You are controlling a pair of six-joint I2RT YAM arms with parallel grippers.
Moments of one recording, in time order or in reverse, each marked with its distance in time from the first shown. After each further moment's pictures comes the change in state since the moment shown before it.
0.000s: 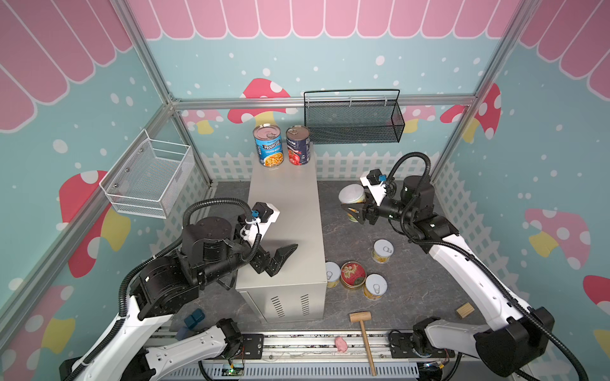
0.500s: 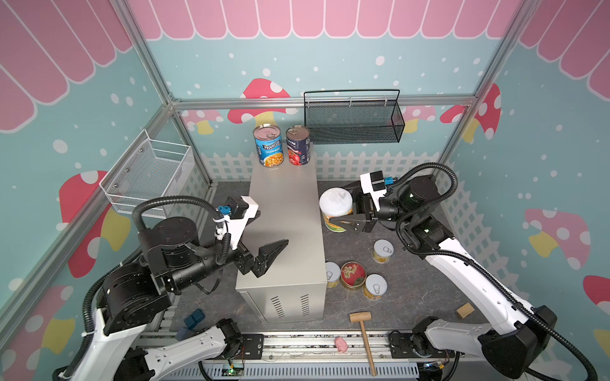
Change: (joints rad) left arm 0.000 -0.005 0.182 -0.047 0.026 -0.028; right arm 0.169 0.034 0.047 0.409 -0.368 0.255
